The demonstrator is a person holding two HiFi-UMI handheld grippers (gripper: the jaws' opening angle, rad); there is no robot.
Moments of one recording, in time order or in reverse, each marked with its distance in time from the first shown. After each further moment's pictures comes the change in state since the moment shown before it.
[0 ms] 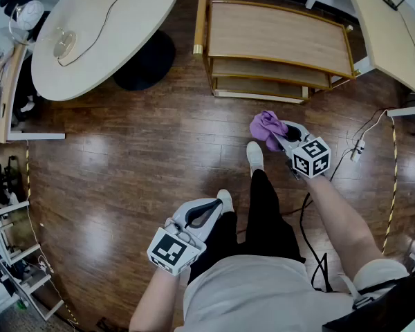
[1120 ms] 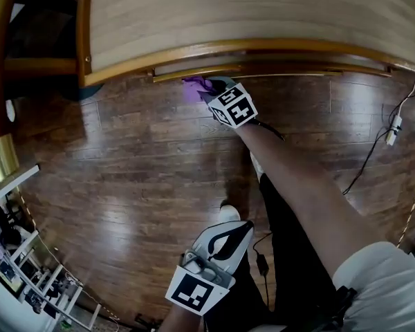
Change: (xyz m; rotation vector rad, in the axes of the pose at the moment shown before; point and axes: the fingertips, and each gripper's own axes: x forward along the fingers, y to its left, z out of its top) left arm 0.288 0.144 -0.111 -0.071 0.159 -0.153; right arm 0.429 -0.199 -0.191 0.087 0.141 0.036
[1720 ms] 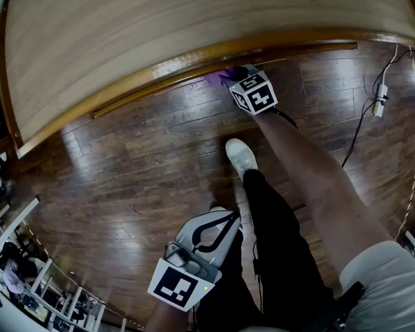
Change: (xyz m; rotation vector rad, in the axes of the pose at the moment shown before) left arm 0.071 -0.007 0.021 0.044 0.072 -0.131; right arm -0.128 -0.175 -0.067 0.086 0.039 -0.280
